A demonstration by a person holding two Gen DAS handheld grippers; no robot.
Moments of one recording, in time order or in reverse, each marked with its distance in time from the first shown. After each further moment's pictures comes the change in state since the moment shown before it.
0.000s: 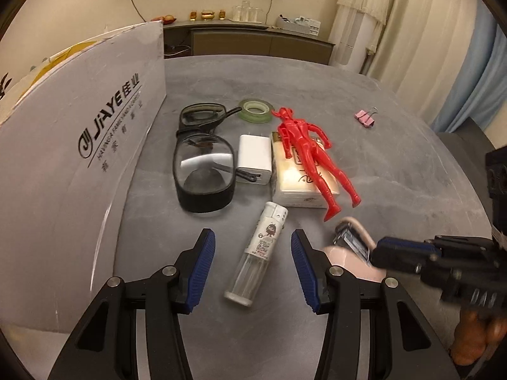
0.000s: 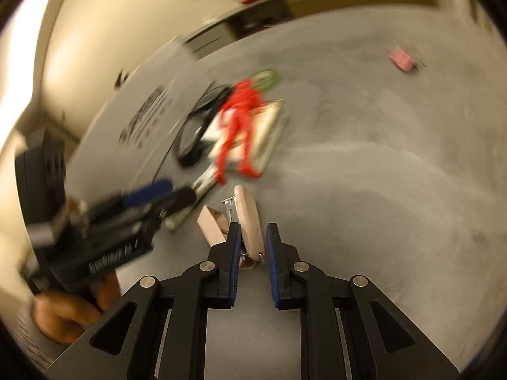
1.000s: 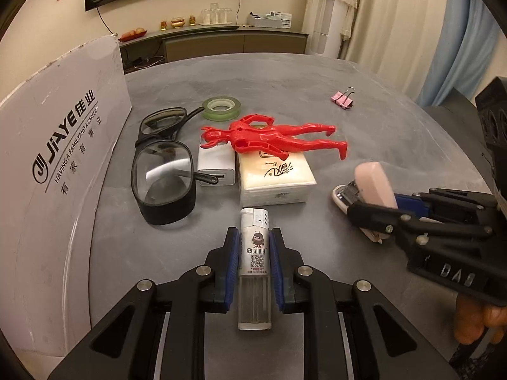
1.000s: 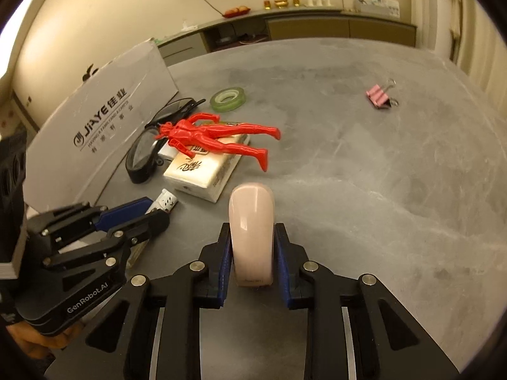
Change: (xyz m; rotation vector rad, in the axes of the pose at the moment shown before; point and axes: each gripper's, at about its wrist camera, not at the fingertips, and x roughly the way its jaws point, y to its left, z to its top) left arm 0.015 -0.023 -0.002 0.129 -0.008 -0.018; right arm 0.015 0.021 0.010 -0.142 -0.078 -0.248
